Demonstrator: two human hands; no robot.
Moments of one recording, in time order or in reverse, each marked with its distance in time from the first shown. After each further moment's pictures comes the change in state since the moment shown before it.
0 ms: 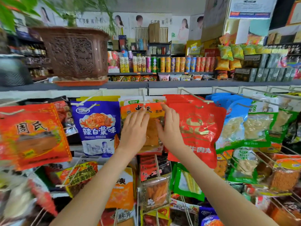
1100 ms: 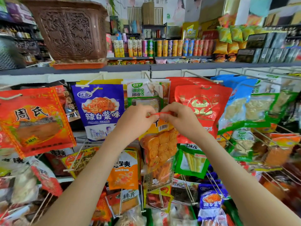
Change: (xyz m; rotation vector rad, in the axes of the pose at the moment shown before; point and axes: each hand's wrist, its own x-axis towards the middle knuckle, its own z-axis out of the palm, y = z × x) left_hand 0.000 -0.005 -0.087 -0.566 -0.506 -0.259; right_hand -0.009 -0.044 -0.044 0.090 -0.352 0.215
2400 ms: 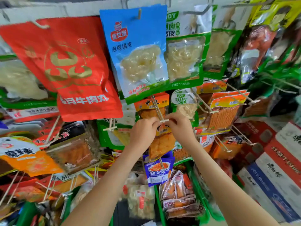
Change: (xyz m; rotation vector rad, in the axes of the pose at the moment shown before) left_hand 0.057 0.156 0.385 -0.040 -0.119 -0.083; right_hand -0.151 0.341 -0.108 0.115 0.075 0.479
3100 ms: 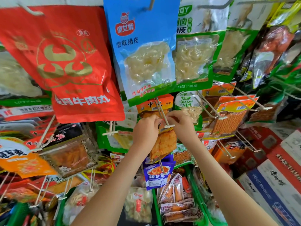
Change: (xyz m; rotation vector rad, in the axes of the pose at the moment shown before) left_hand 0.024 -0.017 0.018 0.003 0.111 -0.052; right_hand 0.033 0.021 0.016 0.100 -0.066 -0.010
